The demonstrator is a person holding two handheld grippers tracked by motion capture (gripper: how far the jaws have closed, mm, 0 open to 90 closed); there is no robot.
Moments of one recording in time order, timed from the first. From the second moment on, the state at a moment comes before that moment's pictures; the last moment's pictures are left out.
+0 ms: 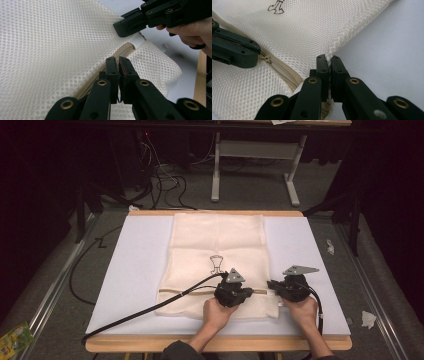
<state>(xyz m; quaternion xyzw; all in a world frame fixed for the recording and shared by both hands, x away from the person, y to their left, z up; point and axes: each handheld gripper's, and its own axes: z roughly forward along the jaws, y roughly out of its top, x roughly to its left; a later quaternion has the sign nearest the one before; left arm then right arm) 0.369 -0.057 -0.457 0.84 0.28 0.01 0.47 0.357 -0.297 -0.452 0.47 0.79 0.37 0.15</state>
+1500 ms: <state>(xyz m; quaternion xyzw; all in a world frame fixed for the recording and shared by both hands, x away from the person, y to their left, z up) 0.368 -0.032 -0.452 0.83 0.29 0.01 0.48 0.359 -0.293 -0.453 0.46 0.79 0.37 0.15</state>
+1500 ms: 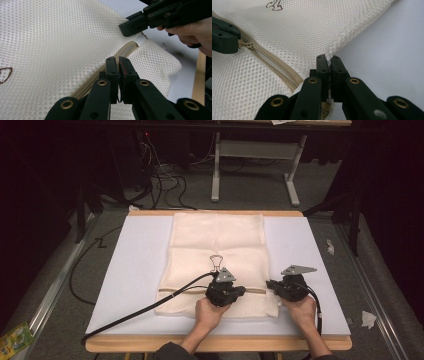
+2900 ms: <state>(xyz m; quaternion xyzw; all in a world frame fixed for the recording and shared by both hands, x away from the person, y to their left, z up) 0.370 0.005 -0.449 0.82 0.31 0.03 0.48 0.361 -0.292 -0.452 0.47 0.79 0.36 0.16</state>
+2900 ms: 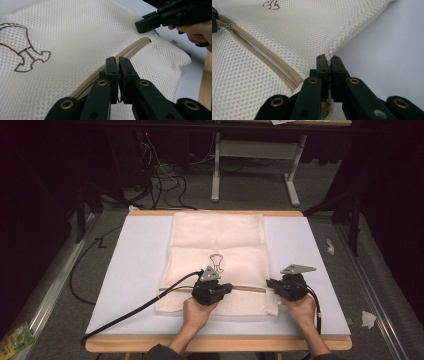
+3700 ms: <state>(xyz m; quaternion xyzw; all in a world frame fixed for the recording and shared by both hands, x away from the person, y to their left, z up) 0.371 0.021 -0.449 0.81 0.32 0.04 0.48 0.362 -0.291 -0.451 0.47 0.79 0.36 0.16</state>
